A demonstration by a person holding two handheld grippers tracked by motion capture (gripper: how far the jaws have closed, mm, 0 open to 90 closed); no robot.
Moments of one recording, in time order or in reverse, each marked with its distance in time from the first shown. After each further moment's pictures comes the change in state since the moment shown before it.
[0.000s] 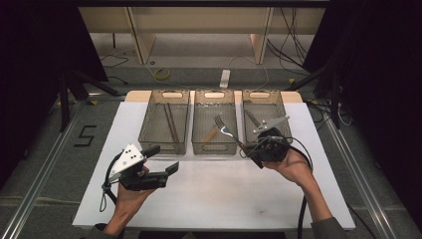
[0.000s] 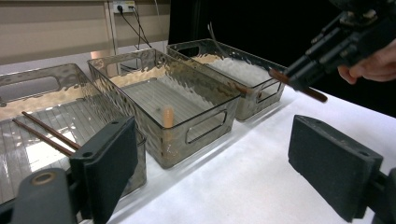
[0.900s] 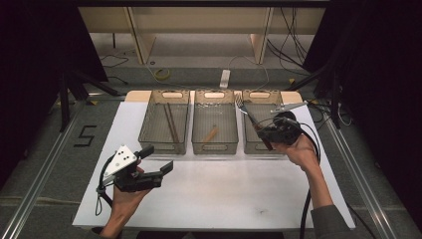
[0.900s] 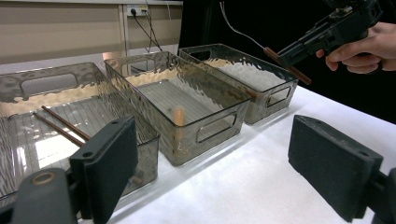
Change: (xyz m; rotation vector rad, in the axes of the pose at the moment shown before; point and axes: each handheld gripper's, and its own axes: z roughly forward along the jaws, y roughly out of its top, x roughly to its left) left arm 0.004 -0.003 -0.010 -0.018 0.039 -0.029; right arm -0.058 0.001 -0.005 -0.095 -0.093 0.150
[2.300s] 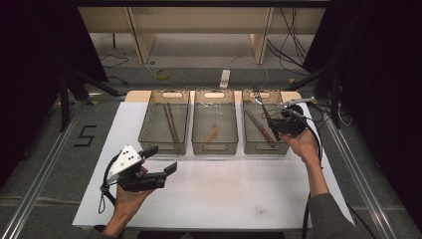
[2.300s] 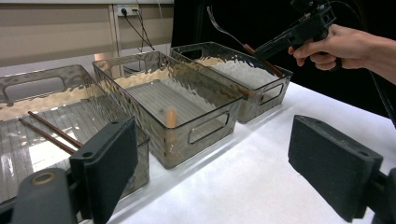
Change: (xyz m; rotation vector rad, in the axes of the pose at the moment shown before) left arm -0.004 0.001 0.006 0.006 -0.030 0.026; right arm -0.050 -0.005 0.021 -0.027 -0.162 0.120
